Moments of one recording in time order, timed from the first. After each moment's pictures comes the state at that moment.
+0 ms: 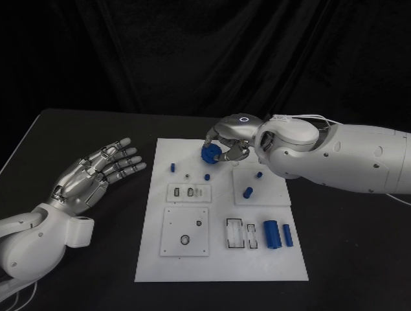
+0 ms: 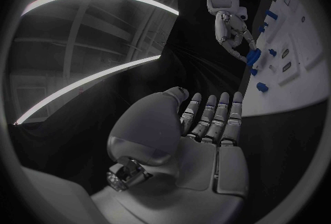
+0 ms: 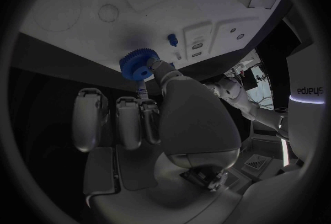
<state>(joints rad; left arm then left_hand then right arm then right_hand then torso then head) 1.25 -1.13 -0.21 1.72 0.12 0.04 0.68 1.35 0.18 0.19 0.20 0.59 0.48 0.11 0.15 0.06 0.19 0.27 0.66 0.10 0.27 0.27 0.57 0.10 0.11 0.32 0.29 0.35 0.15 1.52 -0.70 -0.25 1.48 -1.59 -0.27 -0.08 1.36 -0.06 0.27 0.04 0.36 0.85 0.09 0.30 0.18 1.47 0.02 1.55 1.31 1.47 -0.04 1.51 1.31 0.06 1.43 0.07 1.41 1.31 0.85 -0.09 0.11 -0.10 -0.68</state>
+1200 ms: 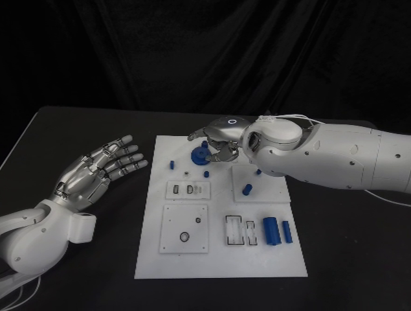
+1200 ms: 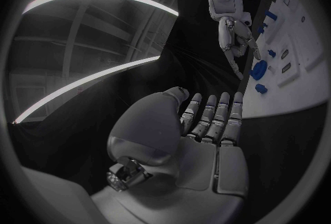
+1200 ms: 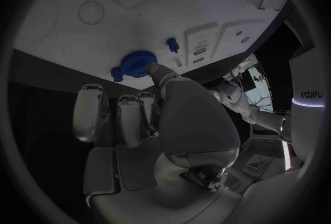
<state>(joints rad) 1.25 -1.12 -0.21 1.71 0.12 0.06 0.68 1.35 0.18 0.20 0.20 0.59 0.48 0.11 0.15 0.06 0.20 0.27 0.66 0.10 0.28 0.27 0.57 0.10 0.09 0.33 0.29 0.35 0.15 1.50 -0.61 -0.25 1.39 -1.59 -0.23 -0.05 1.35 -0.08 0.32 0.06 0.32 0.46 0.03 0.07 0.21 1.33 -0.02 1.44 1.31 1.47 -0.07 1.47 1.31 0.06 1.39 0.05 1.33 1.31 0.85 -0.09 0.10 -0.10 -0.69</state>
